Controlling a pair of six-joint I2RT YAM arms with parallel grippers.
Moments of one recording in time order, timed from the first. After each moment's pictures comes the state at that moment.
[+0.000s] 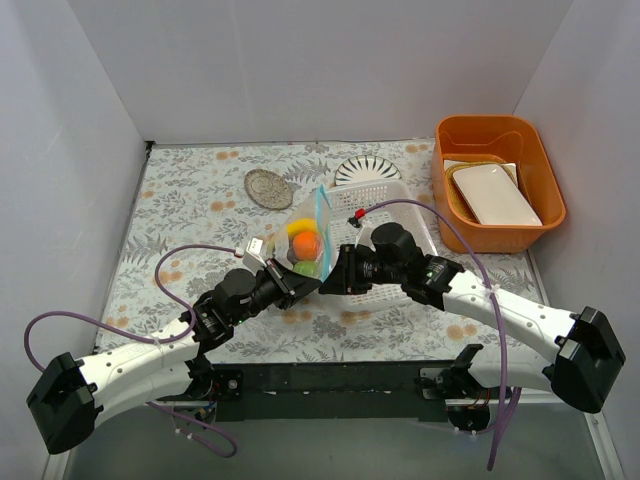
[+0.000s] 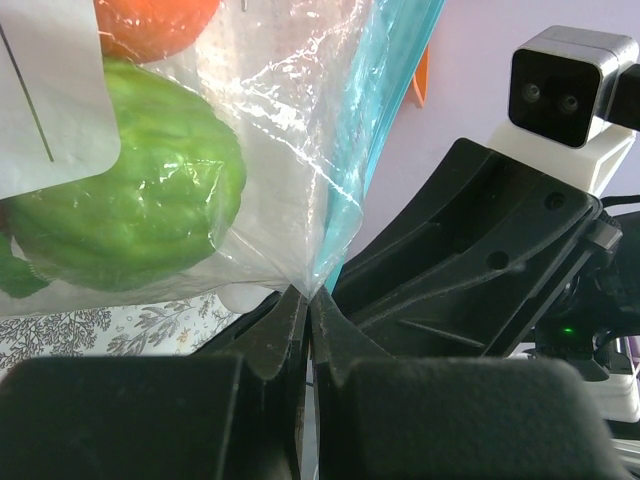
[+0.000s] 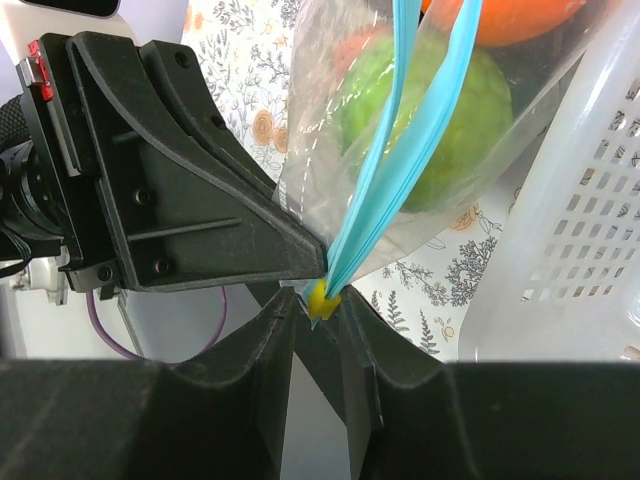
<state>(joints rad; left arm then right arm) -0.87 0.84 0.35 0.26 0.00 -1.37 0.89 1.17 0.80 -0.16 -0.36 0.81</state>
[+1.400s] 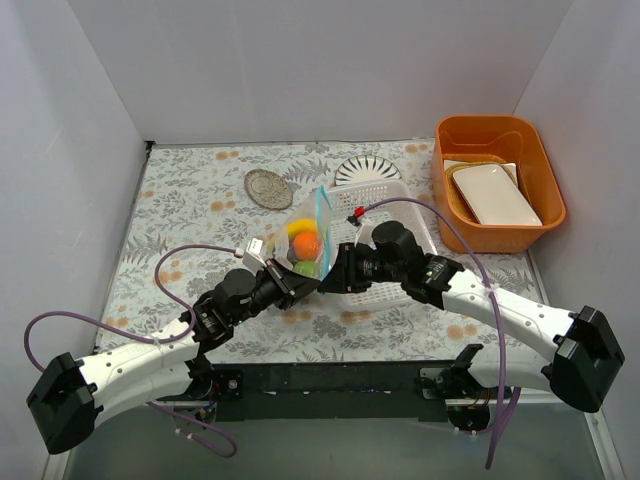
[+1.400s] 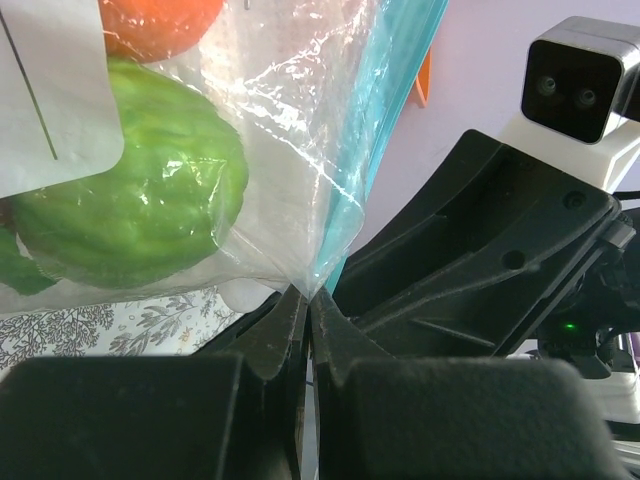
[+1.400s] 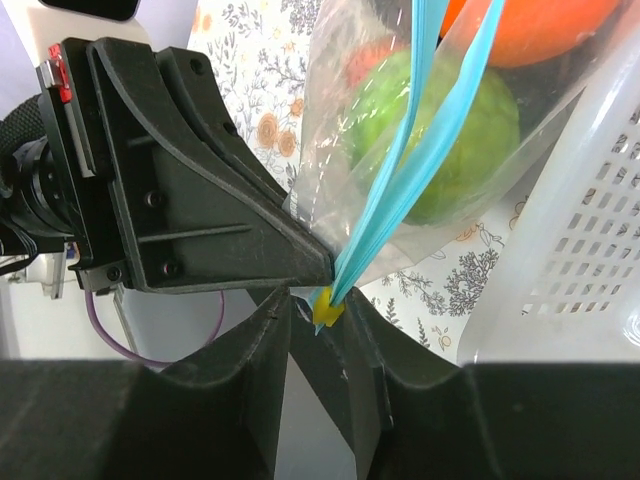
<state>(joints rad) -0.87 0.84 0.35 0.26 0.00 -1.37 0.88 1.17 0.80 -0.13 -0.38 0.78</state>
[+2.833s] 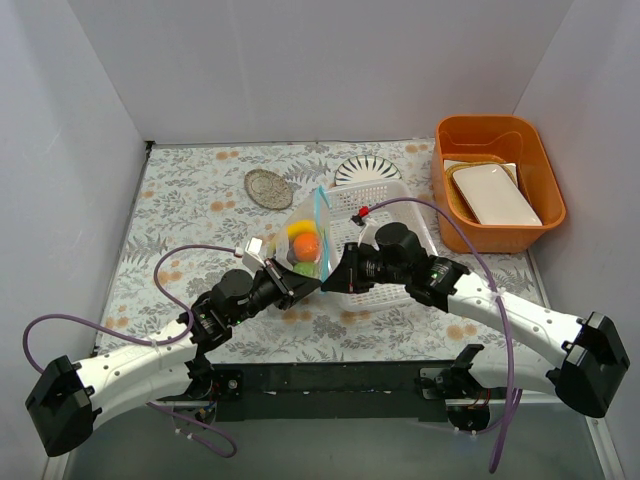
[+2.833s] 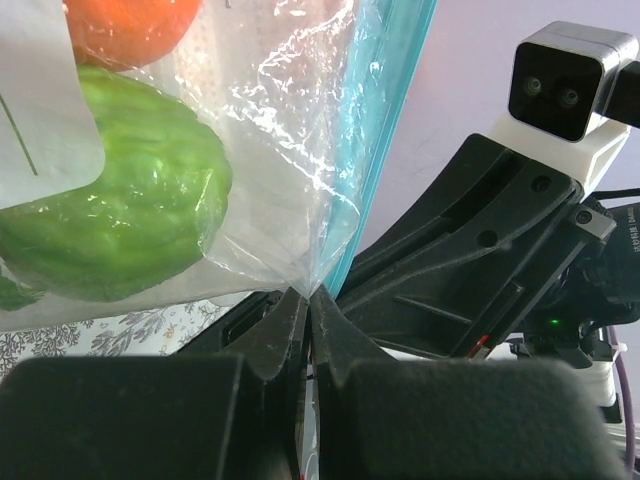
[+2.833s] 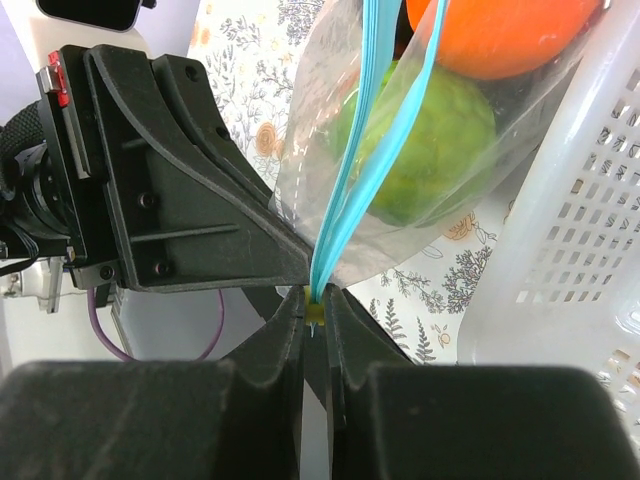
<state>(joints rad) -0.87 0.81 0.35 0.26 0.02 -1.38 0.88 1.13 0.80 -0.16 -0.33 0.79</state>
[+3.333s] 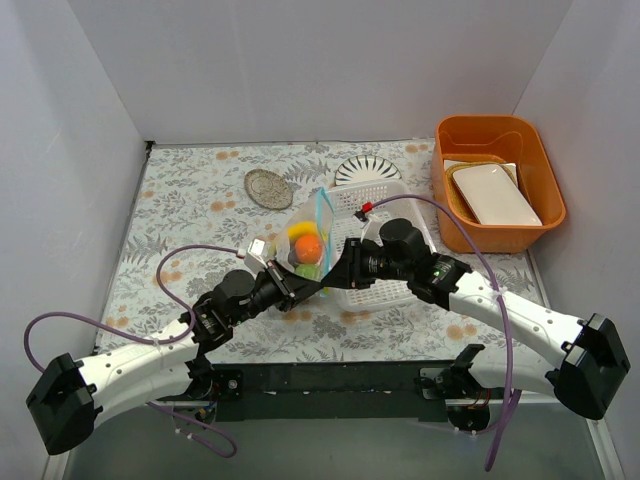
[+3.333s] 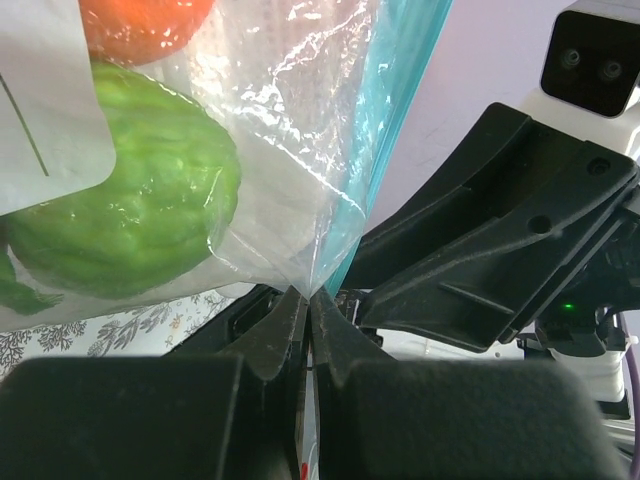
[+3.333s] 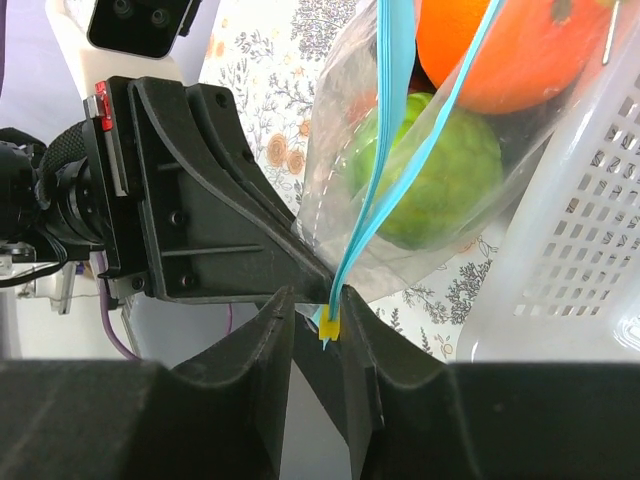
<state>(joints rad) -0.87 0.83 0.34 0.27 0.04 -1.38 0.86 1.13 0.80 -0.13 -0.38 0.79</state>
